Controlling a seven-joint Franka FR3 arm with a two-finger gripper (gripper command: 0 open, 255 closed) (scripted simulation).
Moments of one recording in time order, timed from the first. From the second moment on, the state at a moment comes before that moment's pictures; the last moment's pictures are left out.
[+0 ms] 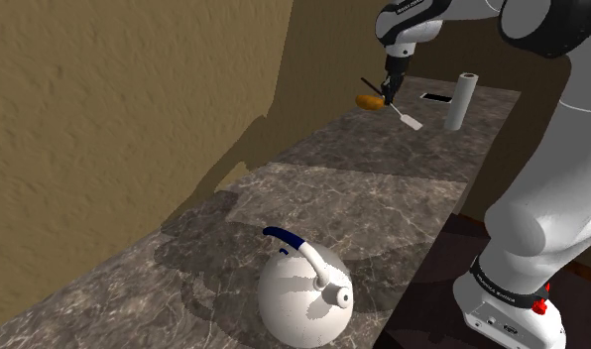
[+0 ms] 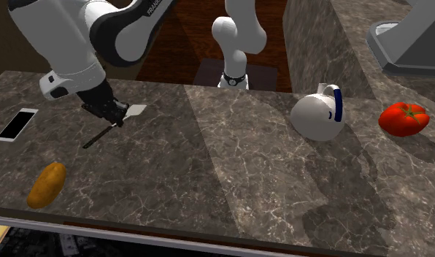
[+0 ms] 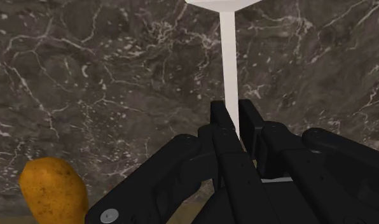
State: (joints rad) arm -0.36 0.12 -0.18 -1.81 0.07 1.99 -0.66
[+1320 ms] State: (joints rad) arm -0.50 0.33 -0.25 -1.65 0.14 2.02 -0.89
